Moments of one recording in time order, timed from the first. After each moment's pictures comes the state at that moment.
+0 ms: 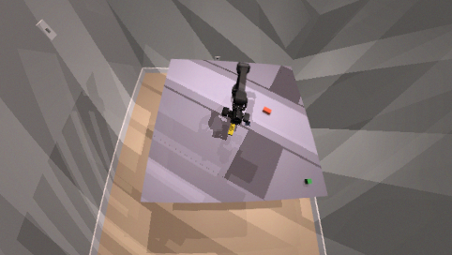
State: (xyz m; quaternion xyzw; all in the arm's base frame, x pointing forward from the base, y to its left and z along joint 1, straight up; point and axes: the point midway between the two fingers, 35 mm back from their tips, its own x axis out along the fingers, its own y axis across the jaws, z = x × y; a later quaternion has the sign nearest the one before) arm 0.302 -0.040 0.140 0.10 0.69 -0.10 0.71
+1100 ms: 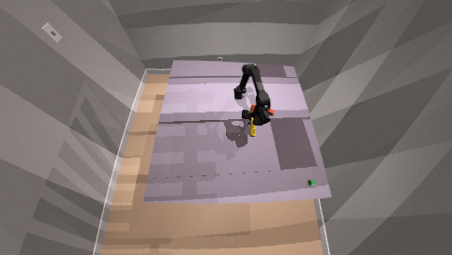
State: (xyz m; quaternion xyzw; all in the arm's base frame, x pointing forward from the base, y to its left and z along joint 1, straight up) arm 0.301 0.081 0.141 0.04 0.70 -0.04 0.71
